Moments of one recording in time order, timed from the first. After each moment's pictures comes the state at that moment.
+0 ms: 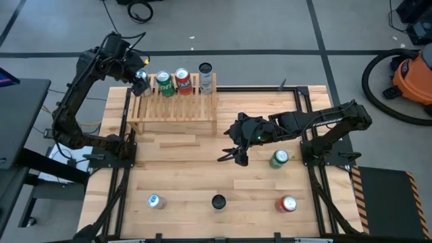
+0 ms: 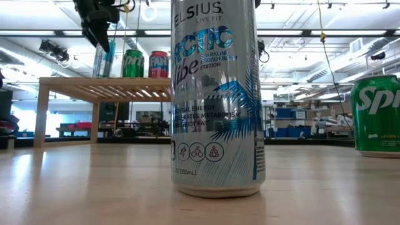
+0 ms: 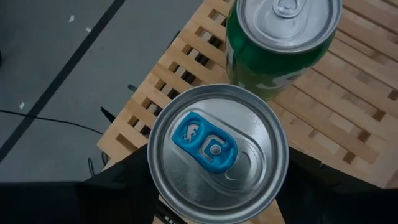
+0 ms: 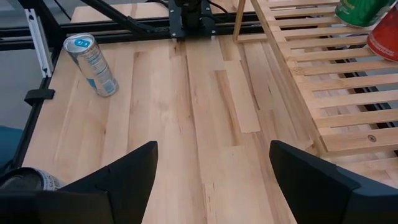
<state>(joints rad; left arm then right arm) 1.11 1.28 1.56 -1.31 0.08 0.47 0.19 1.49 1.44 -0.62 0.23 0.18</state>
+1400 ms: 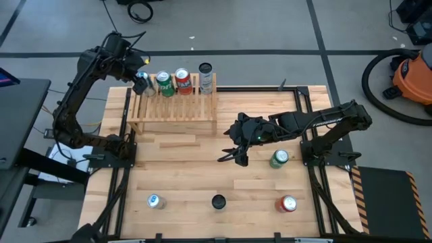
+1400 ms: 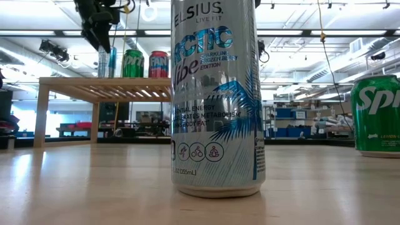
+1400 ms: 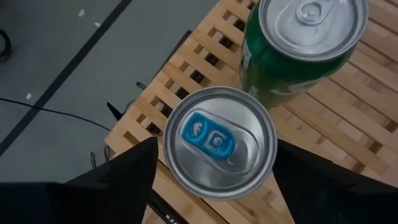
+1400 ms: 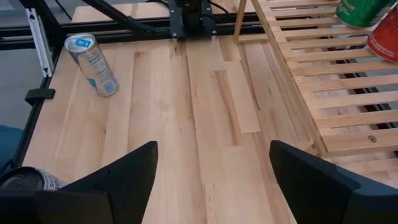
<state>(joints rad) 1.11 1.28 1.56 -1.29 0.05 0.43 0.19 1.49 1.44 -0.61 0.23 0.18</state>
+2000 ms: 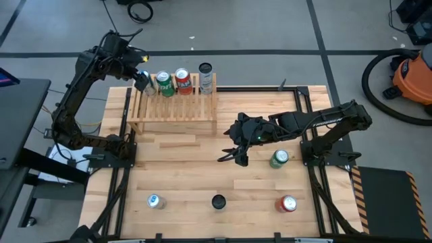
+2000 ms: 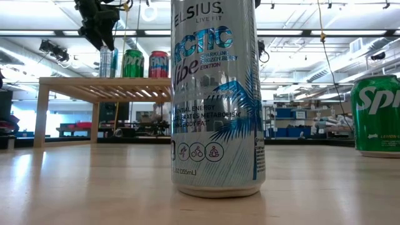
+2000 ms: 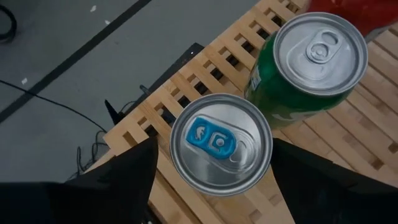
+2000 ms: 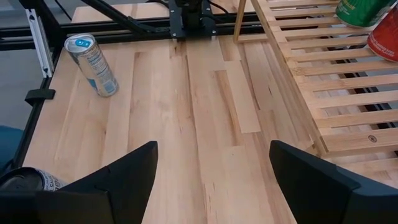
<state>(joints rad) 1.11 1.27 1.57 -1.25 0.05 0.27 0.19 1.49 1.44 -0.61 0.23 0.18</state>
